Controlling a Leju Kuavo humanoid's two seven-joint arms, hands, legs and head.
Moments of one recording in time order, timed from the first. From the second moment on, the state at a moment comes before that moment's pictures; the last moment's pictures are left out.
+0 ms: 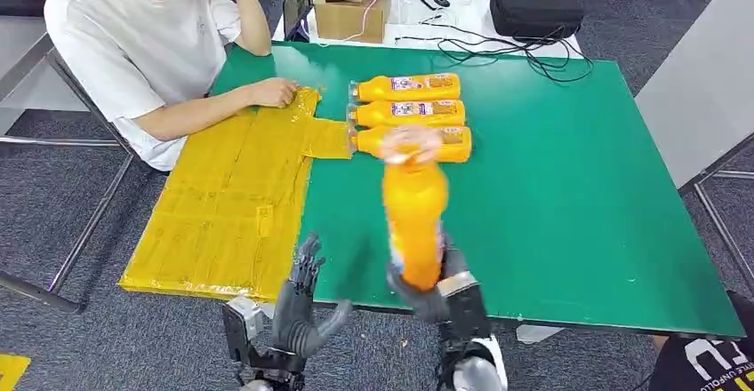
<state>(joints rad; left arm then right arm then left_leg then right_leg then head) 0.11 -0.24 -0.39 -1.27 0.09 0.13 -0.58 0.02 0.19 0.36 -1.37 0.39 -0.19 -0.40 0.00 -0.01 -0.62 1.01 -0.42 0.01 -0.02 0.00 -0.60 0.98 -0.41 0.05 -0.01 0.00</state>
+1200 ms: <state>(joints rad) 0.12 -0.22 -0.29 -1.32 0.44 -0.20 -0.32 -0.16 0.17 0.67 -1.01 0.67 -0.23 -0.38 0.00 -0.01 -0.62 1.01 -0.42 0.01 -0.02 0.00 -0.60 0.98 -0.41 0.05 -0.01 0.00</state>
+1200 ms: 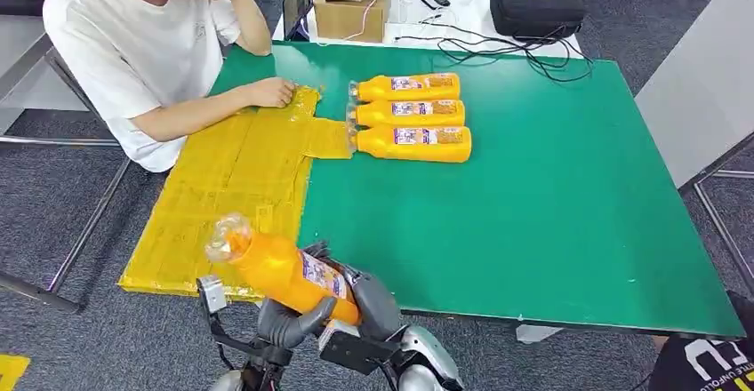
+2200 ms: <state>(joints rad) 0.02 -0.26 -0.28 -1.34 0.05 0.35 -0.41 -0.09 0.19 0.68 -1.04 0.65 -0.44 -0.41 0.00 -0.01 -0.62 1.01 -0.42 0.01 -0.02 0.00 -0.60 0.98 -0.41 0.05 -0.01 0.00</state>
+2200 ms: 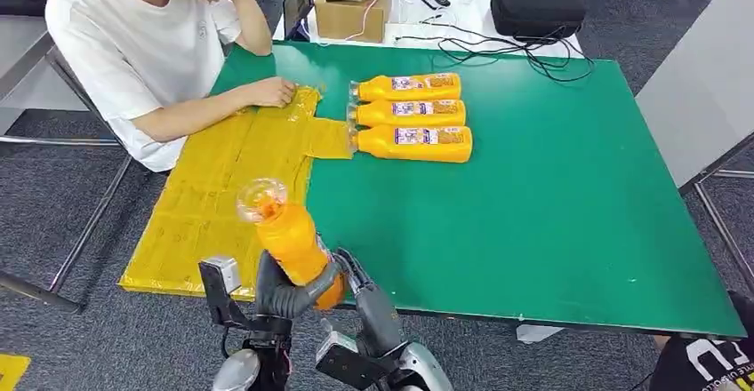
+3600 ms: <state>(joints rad) -0.64 -0.07 -0.20 -0.48 -1.19 0.22 0.03 0.04 0.11 0.64 -1.22 0.46 -0.40 -0.57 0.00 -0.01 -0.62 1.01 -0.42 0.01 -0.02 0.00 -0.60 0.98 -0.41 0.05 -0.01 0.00</state>
